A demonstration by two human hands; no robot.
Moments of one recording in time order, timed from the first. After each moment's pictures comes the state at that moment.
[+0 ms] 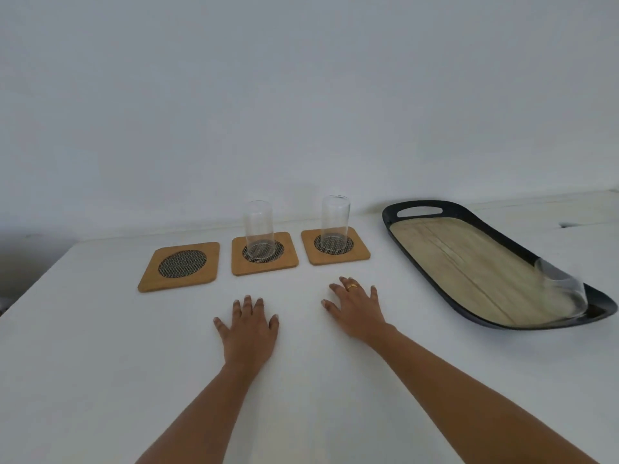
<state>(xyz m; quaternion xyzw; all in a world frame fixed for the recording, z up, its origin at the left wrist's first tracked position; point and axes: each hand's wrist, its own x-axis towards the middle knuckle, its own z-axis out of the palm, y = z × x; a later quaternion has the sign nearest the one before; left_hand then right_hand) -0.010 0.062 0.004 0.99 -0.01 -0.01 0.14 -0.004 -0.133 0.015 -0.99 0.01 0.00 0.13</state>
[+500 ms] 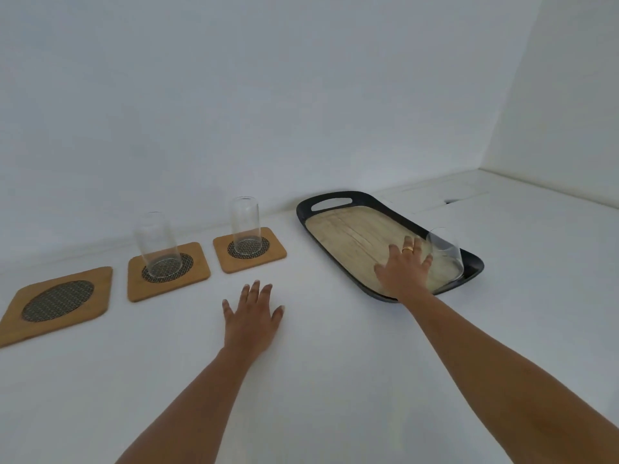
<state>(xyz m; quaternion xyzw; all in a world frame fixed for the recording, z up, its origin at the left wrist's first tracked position) 0.001 -0.062 0.012 0.97 -0.21 -0.01 0.15 -0.053 -0.321 0.057 -0.94 0.32 -0.09 0.04</state>
